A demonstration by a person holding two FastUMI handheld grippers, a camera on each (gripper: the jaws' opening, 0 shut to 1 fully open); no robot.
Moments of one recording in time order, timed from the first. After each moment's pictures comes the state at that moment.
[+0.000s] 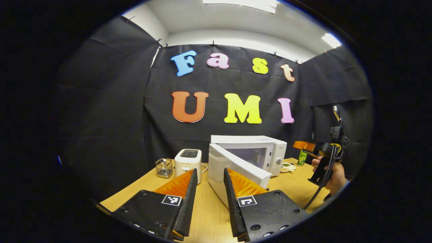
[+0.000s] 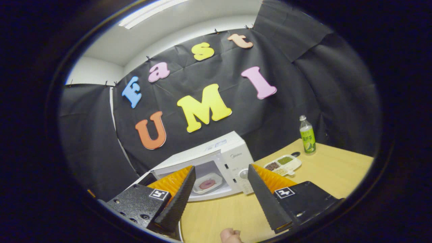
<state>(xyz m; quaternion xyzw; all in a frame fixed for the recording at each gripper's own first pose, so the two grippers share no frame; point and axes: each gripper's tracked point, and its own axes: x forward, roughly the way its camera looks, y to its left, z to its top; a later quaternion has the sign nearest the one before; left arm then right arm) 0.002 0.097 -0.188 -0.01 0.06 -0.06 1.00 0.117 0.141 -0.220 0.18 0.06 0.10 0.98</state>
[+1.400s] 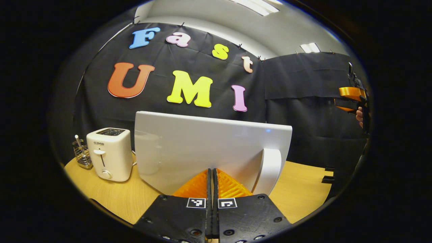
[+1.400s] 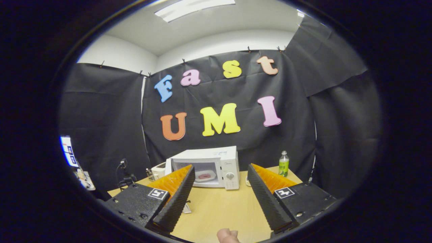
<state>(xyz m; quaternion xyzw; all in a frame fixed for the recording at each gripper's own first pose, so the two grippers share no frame) 0.120 -0.045 -0.307 -0.08 0.07 -0.30 0.95 -0.060 0.066 -0.129 0.07 0.04 0.17 0.98</state>
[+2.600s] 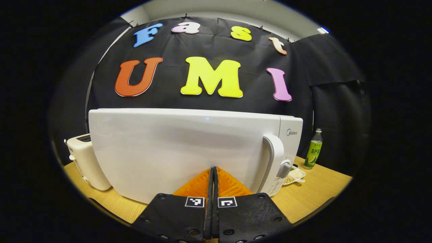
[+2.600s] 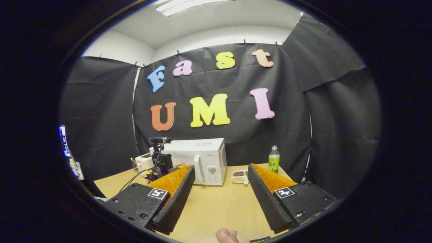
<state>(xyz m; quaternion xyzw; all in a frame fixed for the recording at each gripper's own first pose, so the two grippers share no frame) 0.299 -0.130 -0.334 -0.02 0.08 -0.09 0.99 0.001 0.012 -0.192 0.04 0.06 0.15 0.99</state>
